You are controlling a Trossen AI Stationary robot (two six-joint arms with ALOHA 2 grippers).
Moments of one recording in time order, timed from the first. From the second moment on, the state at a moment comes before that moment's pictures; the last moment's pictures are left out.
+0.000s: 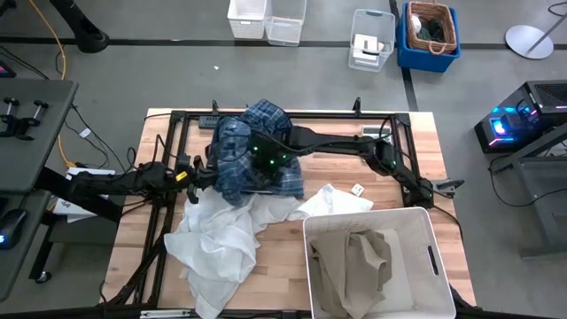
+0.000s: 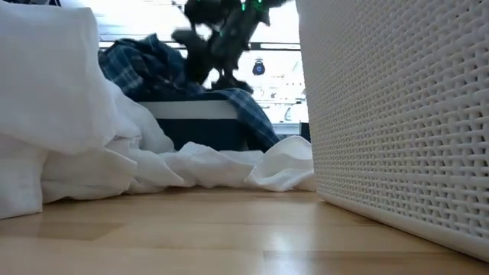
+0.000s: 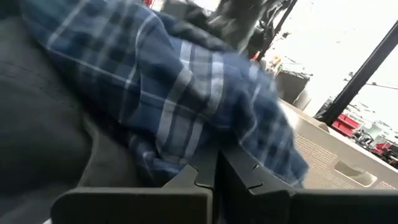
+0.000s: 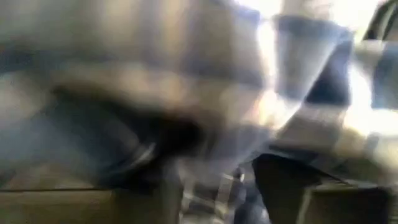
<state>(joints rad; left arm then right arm) -0.02 0.02 0.01 0.04 -0.19 -0.49 -0.13 2.31 2.26 -1.01 -0.10 0.51</state>
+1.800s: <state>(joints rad) -0.02 0.02 0.01 0.04 -0.19 -0.49 -0.28 1.83 1.32 -0.48 -0.24 -0.01</state>
